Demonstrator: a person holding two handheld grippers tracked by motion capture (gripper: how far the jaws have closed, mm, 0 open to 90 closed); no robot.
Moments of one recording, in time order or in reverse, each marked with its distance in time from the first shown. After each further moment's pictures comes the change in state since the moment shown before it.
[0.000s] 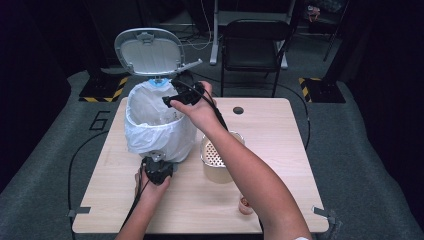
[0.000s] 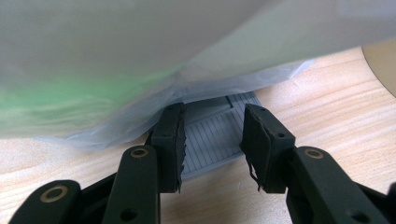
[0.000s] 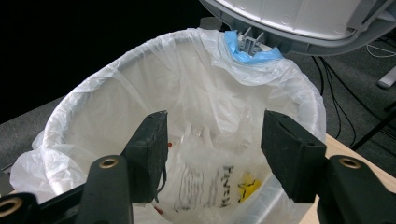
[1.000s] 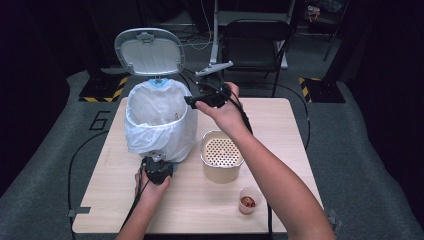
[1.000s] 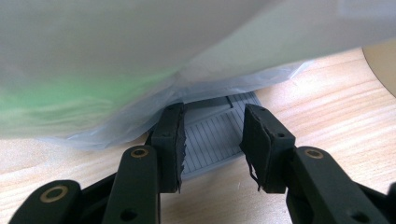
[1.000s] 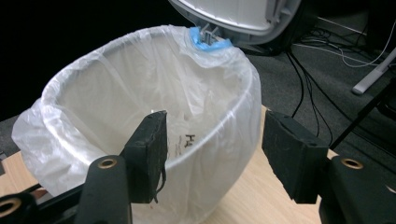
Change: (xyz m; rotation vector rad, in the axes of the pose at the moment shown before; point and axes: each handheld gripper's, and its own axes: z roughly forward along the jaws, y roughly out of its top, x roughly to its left) left arm 0.000 0.000 0.000 0.003 0.000 0.001; right arm -0.030 -0.027 -0.057 -0.065 -0.040 -0.031
